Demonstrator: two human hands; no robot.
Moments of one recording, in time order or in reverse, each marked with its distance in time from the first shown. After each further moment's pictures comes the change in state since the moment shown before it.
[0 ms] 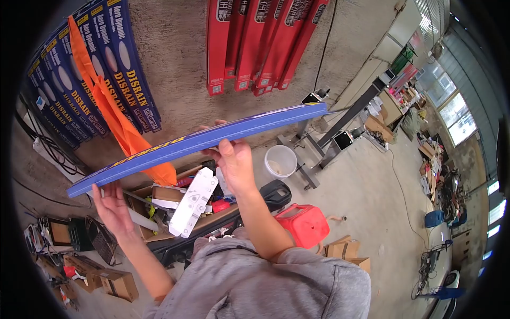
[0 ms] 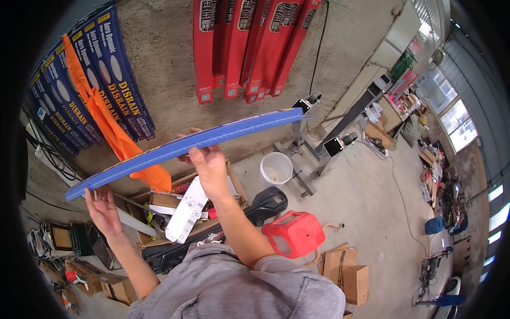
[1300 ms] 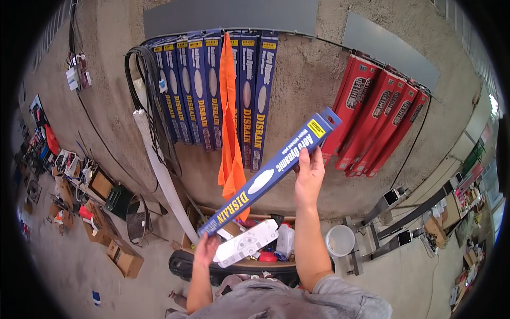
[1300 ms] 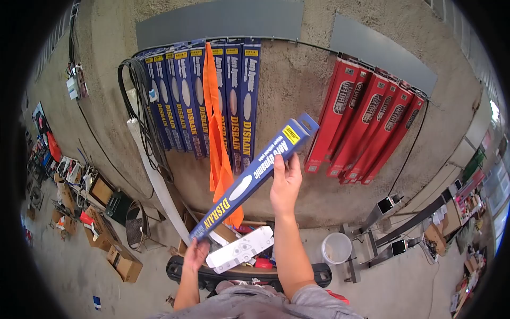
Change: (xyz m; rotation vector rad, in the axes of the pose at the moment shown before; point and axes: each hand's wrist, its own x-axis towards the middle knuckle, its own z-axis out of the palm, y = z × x) left_hand -0.066 -0.128 -0.252 -0.244 0.354 -0.434; right_hand 0.119 0.046 0.093 -0.142 -0.073 -0.226
